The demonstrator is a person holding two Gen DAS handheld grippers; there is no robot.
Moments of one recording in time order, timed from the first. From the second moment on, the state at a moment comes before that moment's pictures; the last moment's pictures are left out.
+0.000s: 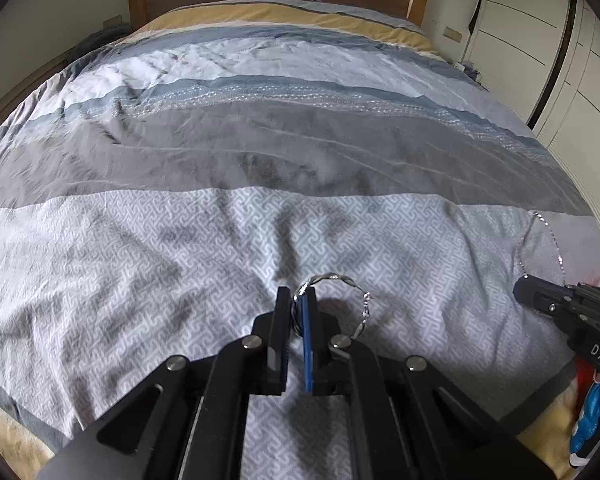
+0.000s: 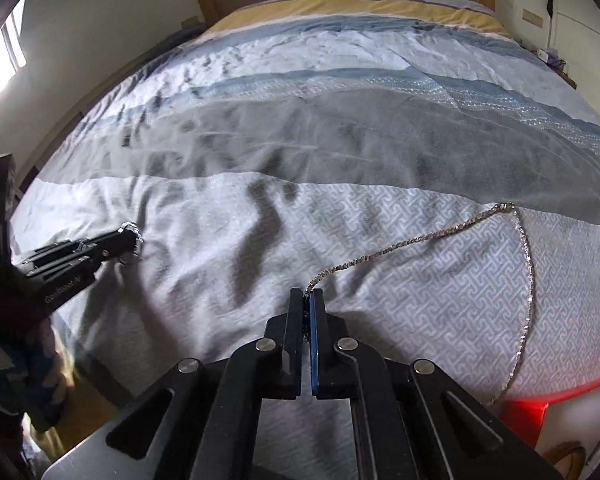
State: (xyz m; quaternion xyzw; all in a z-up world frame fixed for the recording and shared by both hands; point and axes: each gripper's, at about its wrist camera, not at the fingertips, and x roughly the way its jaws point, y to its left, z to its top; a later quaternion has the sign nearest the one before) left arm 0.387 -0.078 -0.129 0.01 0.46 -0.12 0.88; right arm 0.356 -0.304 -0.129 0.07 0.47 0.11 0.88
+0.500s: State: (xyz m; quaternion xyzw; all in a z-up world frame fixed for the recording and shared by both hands) left arm 0.325 -0.092 -0.023 -0.01 0.40 -0.15 0.90; right arm 0.272 -0.317 0.022 0.14 0.33 0.14 0.92
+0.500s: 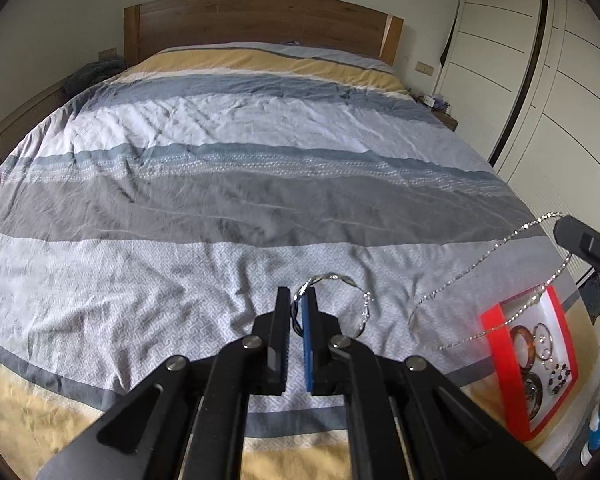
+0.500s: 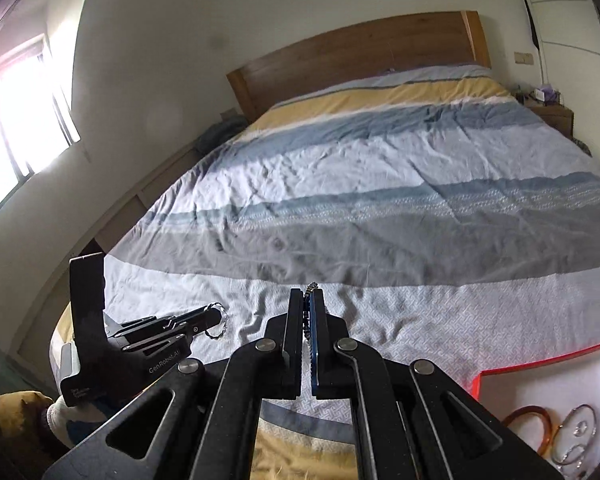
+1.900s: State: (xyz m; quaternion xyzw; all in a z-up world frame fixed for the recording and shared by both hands) left arm 0.184 -0.368 -0.112 0.12 0.48 -0.30 0.82; right arm 0.115 -0.530 -0.089 0.14 0.43 -0.08 0.89
